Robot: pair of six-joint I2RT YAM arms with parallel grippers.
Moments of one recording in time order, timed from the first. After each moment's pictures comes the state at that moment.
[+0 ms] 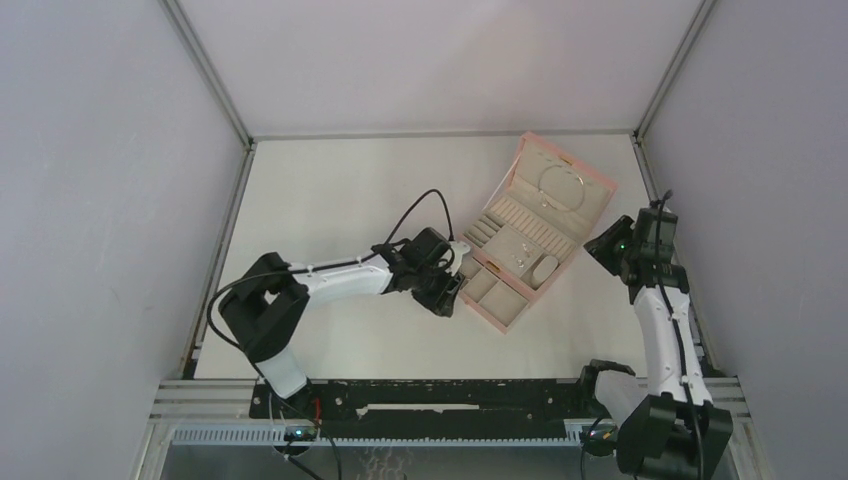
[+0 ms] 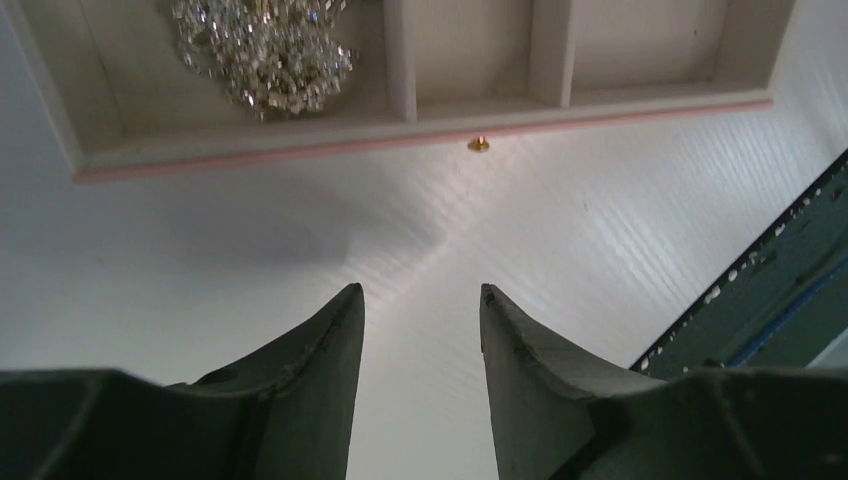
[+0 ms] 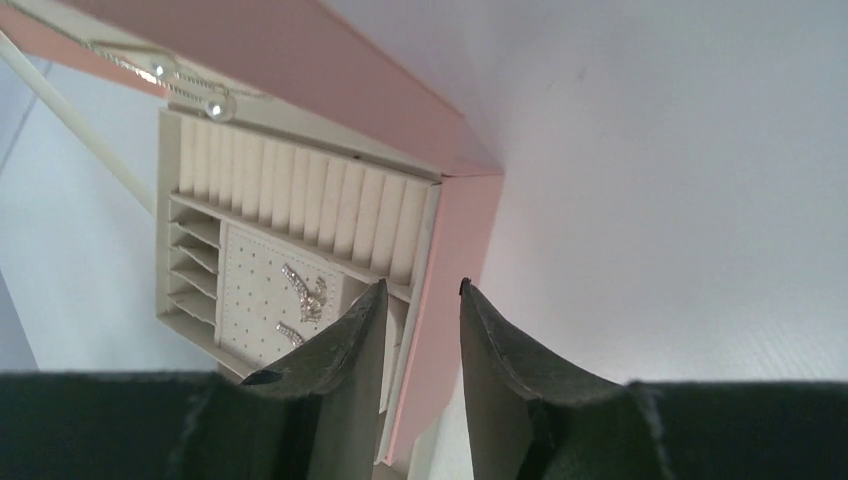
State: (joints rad) left arm -0.88 1.67 1.01 -0.39 0.23 -0.20; right arm -0.20 0.99 0.74 -0.53 -0.16 0.58
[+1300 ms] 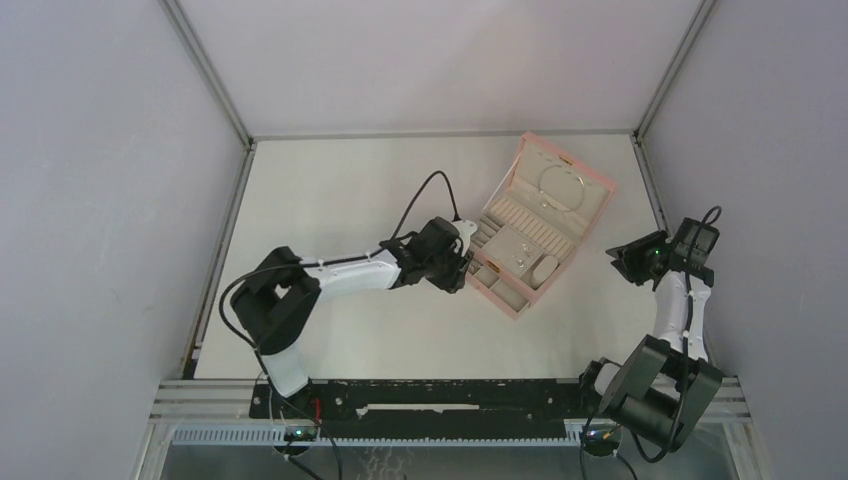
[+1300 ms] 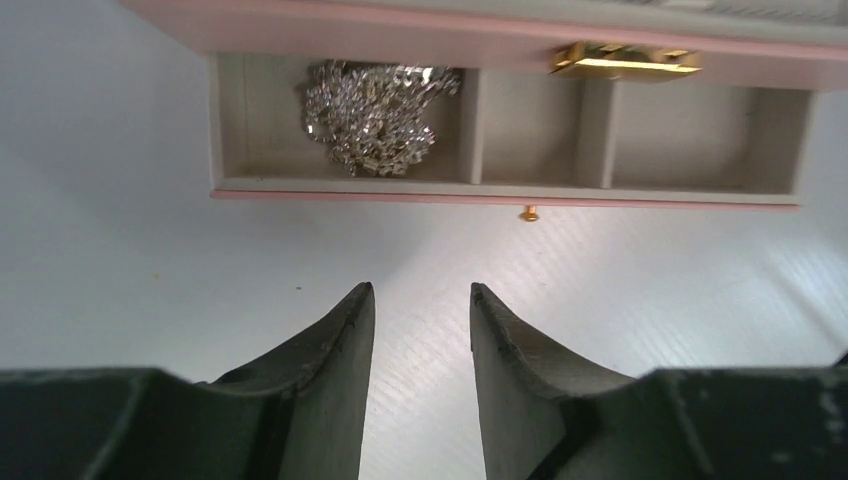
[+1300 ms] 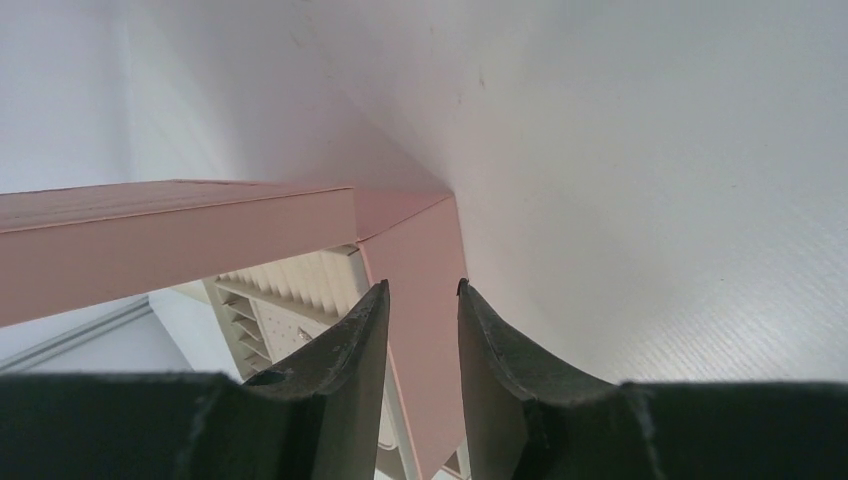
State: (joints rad) left arm -0.88 1.74 1.08 -0.17 0.06 -0.23; right arm -0.56 1.13 0.74 -0.53 -0.40 0.70
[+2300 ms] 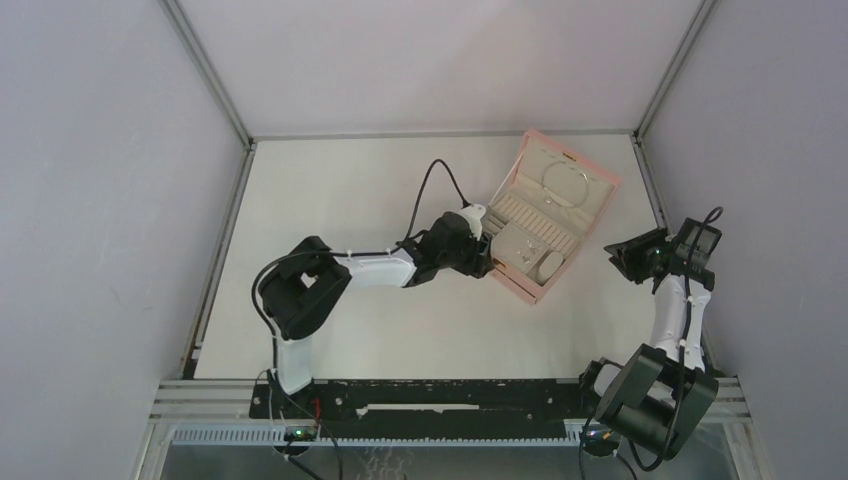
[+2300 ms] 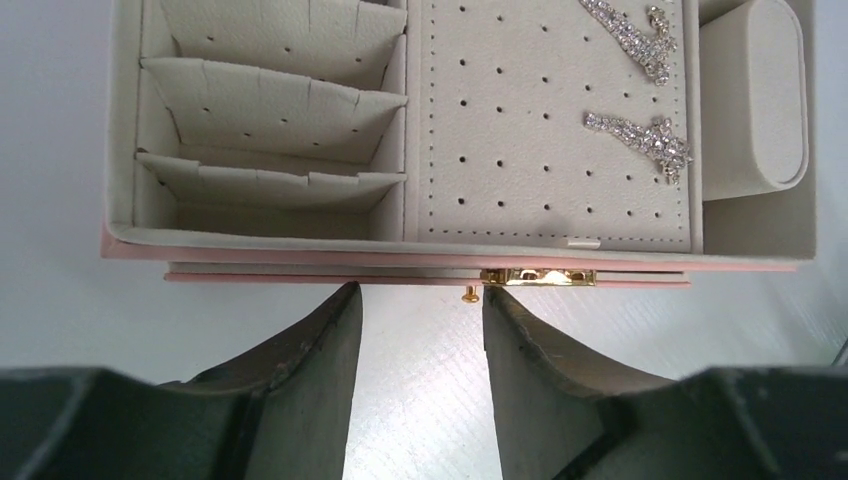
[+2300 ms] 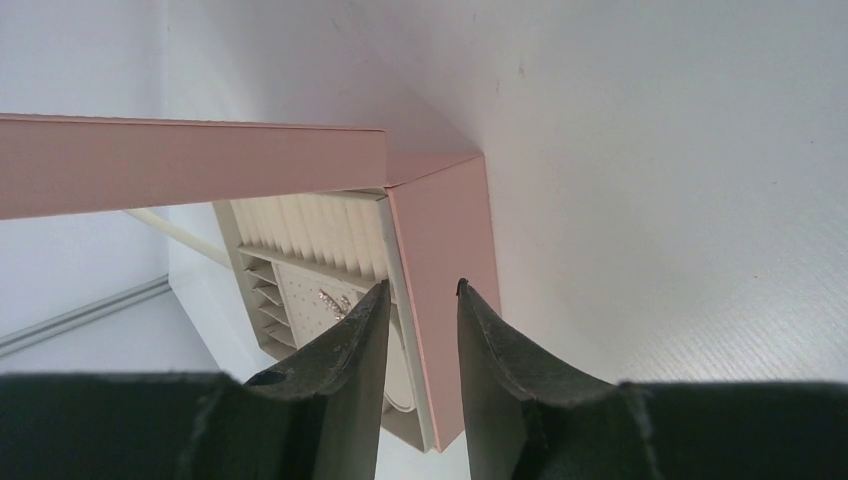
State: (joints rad) left arm -0.88 1.92 1.13 0.20 0.08 -0.39; right arm -0.56 1.10 0.74 -0.53 -0.45 0.70
